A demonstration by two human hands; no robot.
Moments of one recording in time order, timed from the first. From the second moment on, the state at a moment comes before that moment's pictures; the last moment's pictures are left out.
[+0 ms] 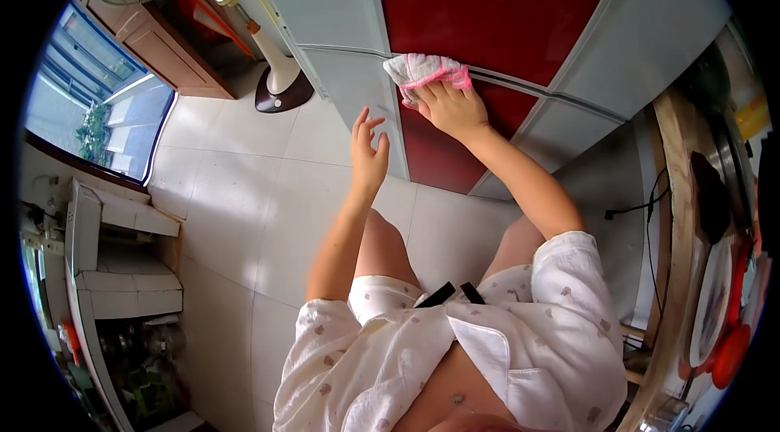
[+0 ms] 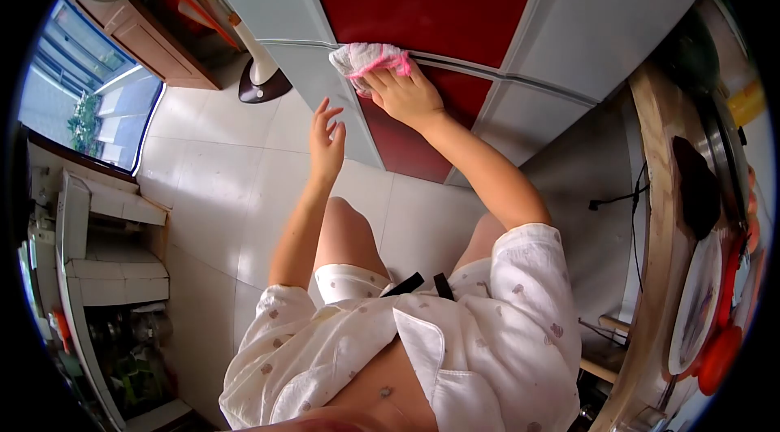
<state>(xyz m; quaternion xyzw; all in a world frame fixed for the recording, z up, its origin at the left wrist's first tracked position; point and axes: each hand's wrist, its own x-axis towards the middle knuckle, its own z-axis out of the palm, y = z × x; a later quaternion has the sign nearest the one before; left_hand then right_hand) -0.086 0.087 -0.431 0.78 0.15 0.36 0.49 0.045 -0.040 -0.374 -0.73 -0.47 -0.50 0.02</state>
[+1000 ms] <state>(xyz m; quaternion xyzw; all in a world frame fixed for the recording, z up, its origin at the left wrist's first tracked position) -0.221 0.065 -0.096 0.39 0.17 0.04 0.91 -0.112 -0.046 -0.048 0.08 0.00 -0.60 -0.79</state>
